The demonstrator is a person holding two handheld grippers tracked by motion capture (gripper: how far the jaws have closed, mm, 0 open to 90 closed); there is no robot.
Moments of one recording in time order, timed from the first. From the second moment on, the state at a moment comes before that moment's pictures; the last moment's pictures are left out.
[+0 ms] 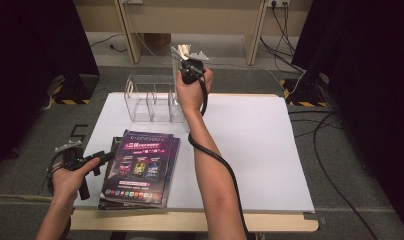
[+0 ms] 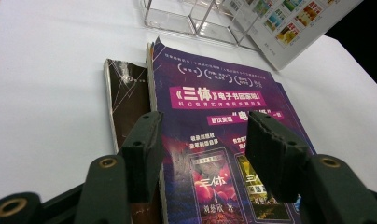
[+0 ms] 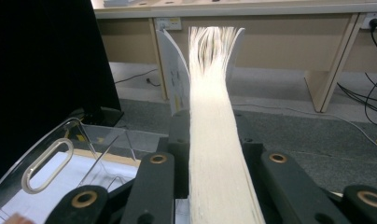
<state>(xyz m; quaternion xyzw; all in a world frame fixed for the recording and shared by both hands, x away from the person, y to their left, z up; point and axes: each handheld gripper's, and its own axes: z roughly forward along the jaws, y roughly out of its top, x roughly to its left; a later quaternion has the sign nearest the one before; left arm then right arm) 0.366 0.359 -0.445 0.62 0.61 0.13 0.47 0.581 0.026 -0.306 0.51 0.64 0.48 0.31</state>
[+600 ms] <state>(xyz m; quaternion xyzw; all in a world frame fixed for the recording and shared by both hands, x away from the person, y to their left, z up) 0.365 0.355 -0.445 0.63 0.61 0.13 0.47 0.575 0.029 -0.302 0.51 0.64 0.45 0.36</state>
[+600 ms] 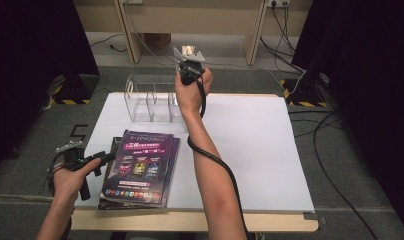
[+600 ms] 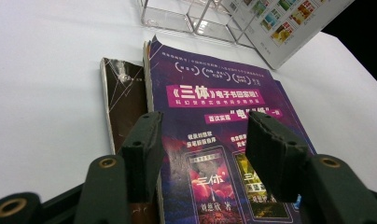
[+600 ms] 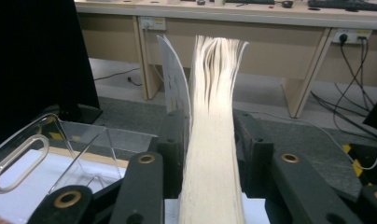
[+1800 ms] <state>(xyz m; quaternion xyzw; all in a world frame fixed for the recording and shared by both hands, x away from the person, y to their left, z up) 0.365 0.349 -0.446 0.63 0.60 0.13 0.47 0.572 0.031 -0.294 0.57 0.63 0.42 0.32</state>
